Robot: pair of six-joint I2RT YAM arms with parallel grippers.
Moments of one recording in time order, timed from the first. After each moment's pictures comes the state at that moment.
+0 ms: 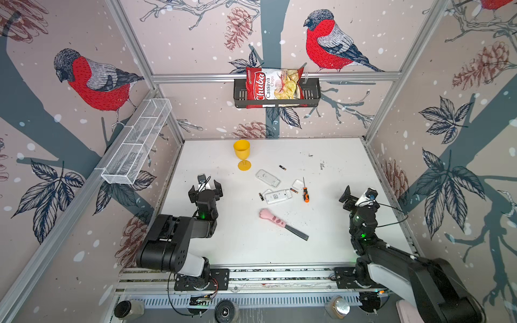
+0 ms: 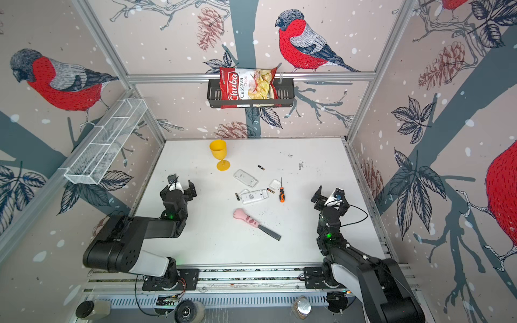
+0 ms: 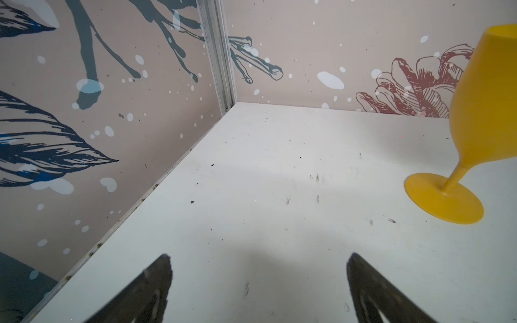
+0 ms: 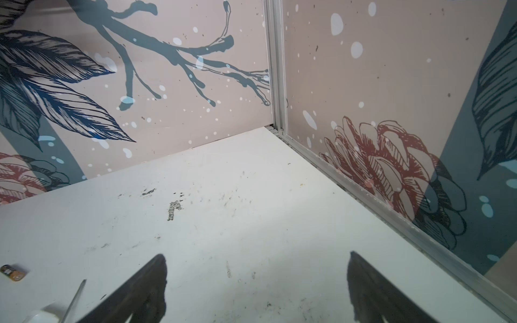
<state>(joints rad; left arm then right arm) -0.12 1.51 0.23 1.03 -0.47 -0.03 0.25 1.08 0.02 0.95 0.56 0.16</state>
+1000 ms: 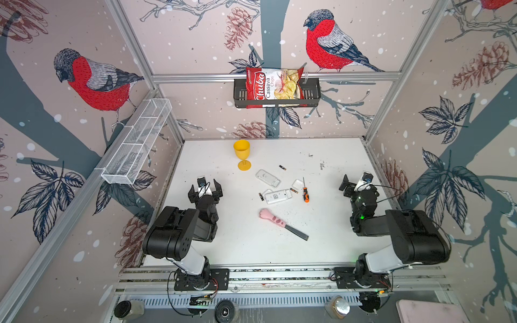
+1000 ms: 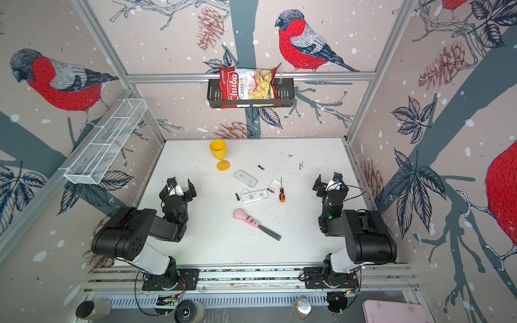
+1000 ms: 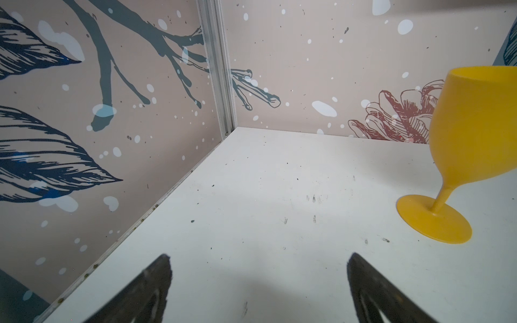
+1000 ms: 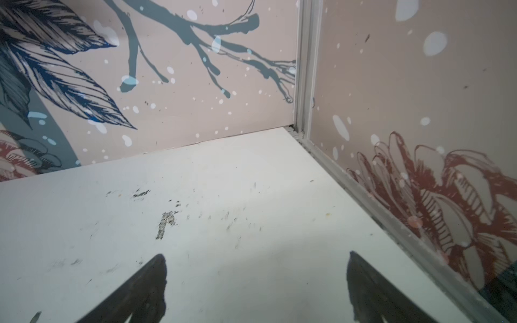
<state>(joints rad) -0.13 1.58 0.20 1.28 -0.47 0.01 0.03 1.51 0.23 1.14 0.23 0.05</state>
